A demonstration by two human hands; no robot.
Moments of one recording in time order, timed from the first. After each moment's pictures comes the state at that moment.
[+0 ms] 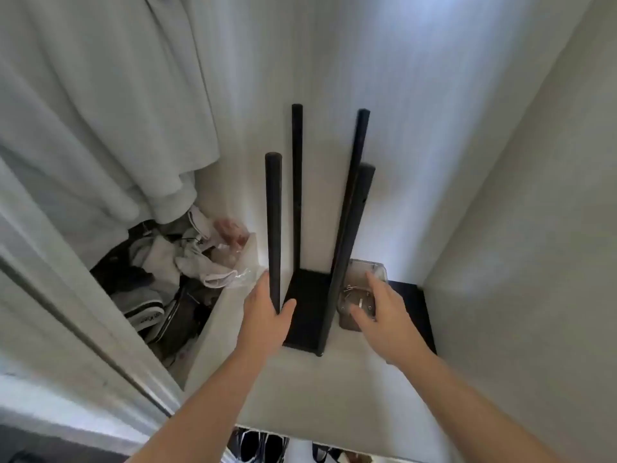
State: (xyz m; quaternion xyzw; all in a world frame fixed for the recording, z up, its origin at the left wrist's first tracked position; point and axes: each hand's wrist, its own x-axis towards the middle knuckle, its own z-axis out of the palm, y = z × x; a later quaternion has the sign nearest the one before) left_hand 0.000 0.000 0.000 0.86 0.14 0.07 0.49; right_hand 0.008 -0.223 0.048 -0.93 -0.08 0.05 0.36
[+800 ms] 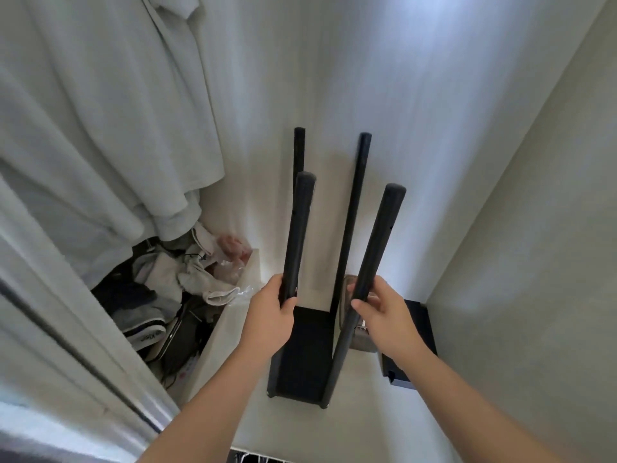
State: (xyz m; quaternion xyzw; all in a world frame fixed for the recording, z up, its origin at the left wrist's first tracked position) left_hand 0.028 0.009 0.033 0.86 0.10 0.10 0.49; right_hand 0.038 -0.204 0.072 -0.83 -0.03 0.04 0.56
